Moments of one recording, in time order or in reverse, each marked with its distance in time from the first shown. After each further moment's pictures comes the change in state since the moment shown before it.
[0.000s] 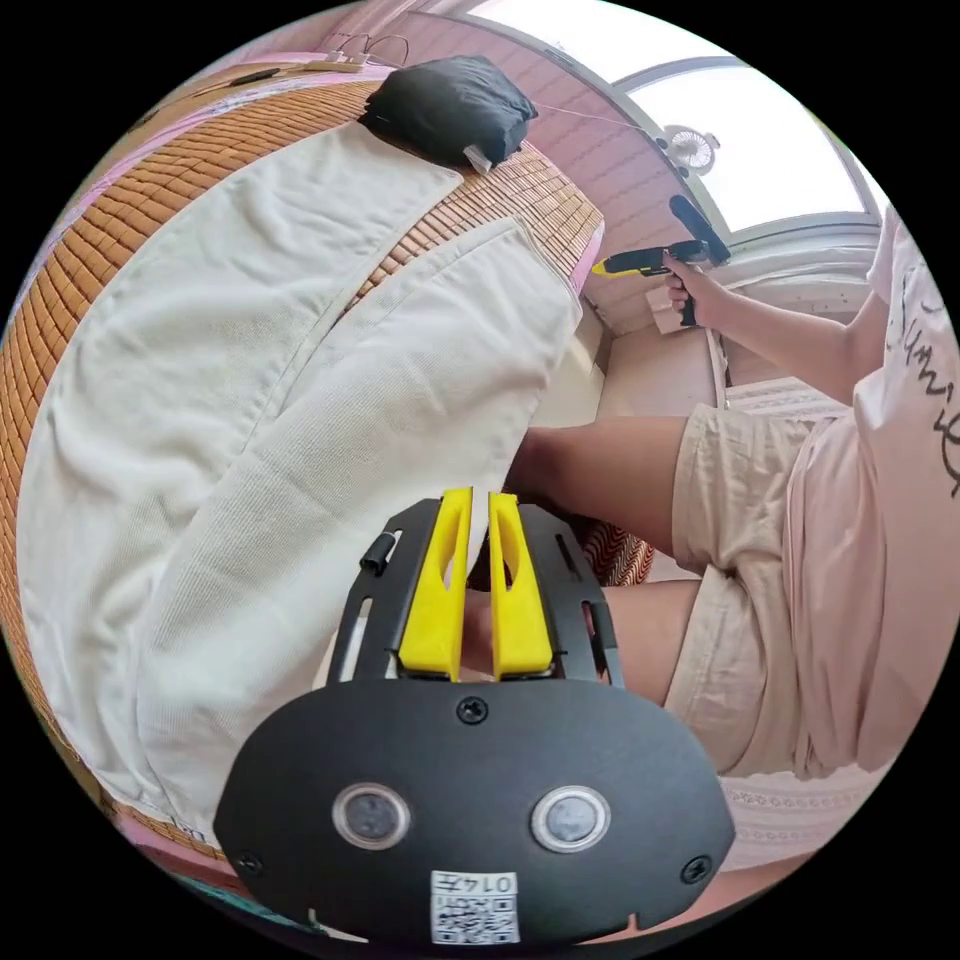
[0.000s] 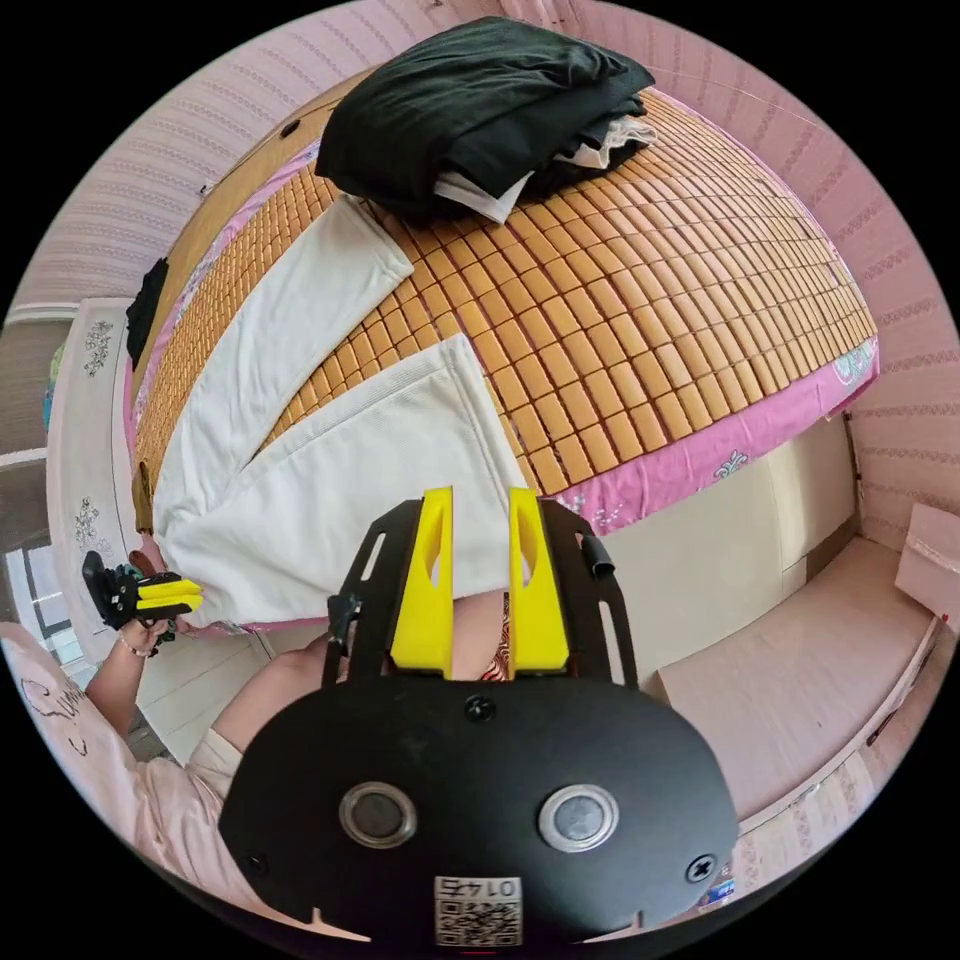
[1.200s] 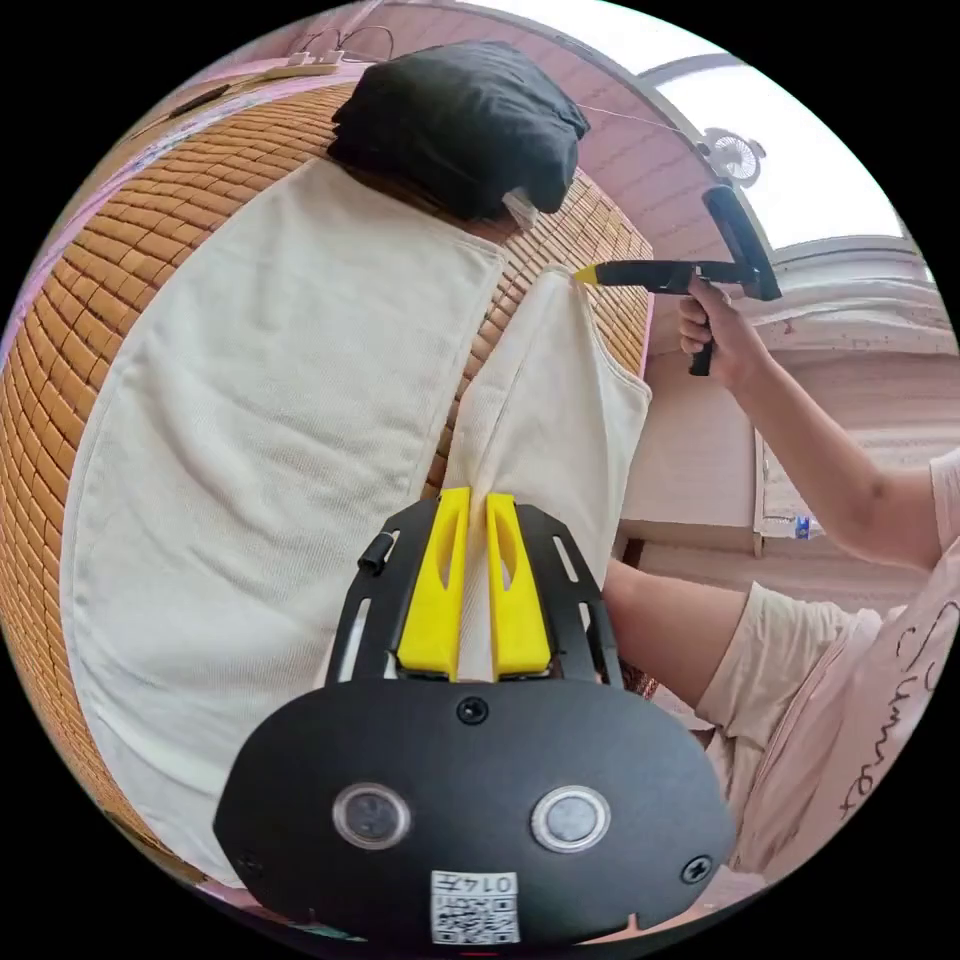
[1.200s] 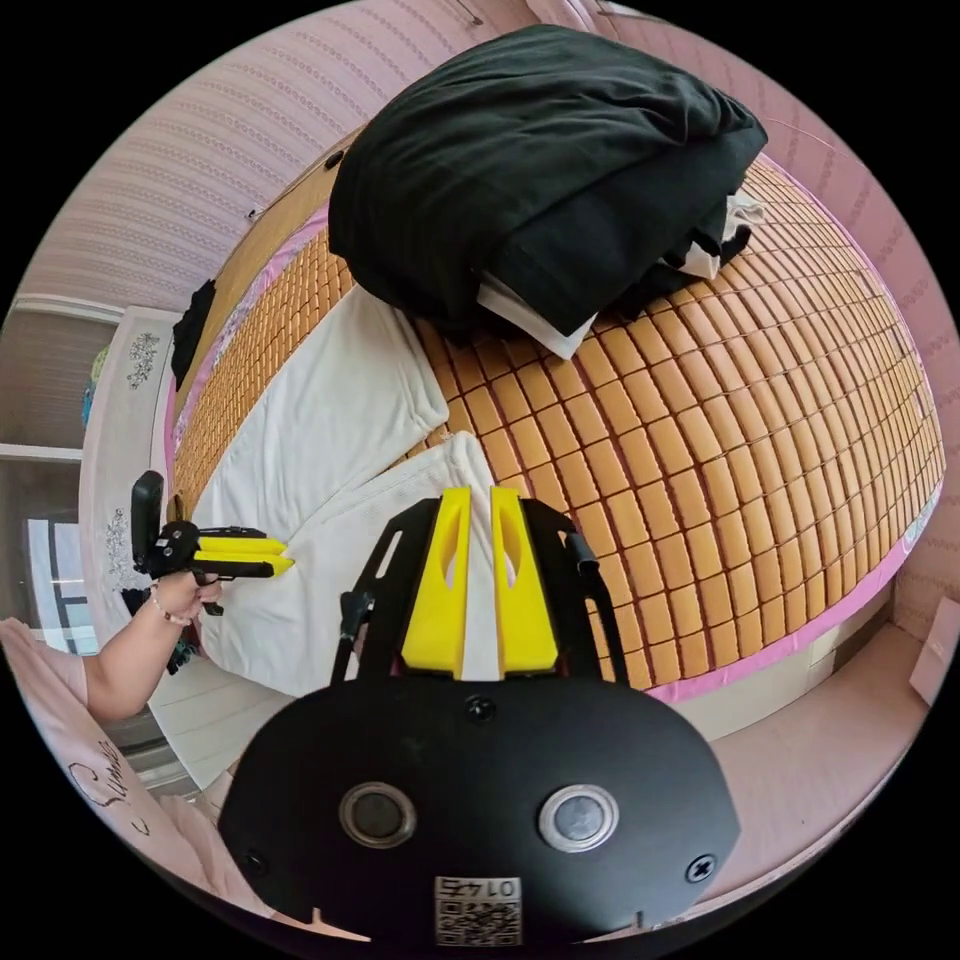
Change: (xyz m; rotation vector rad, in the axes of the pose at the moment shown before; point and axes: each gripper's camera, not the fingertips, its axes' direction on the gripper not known) left arm -0.047 -0.180 0.044 -0.050 -0.033 -0.032; right arm -0.050 -0.121 0.048 0.122 -0.141 -0.112
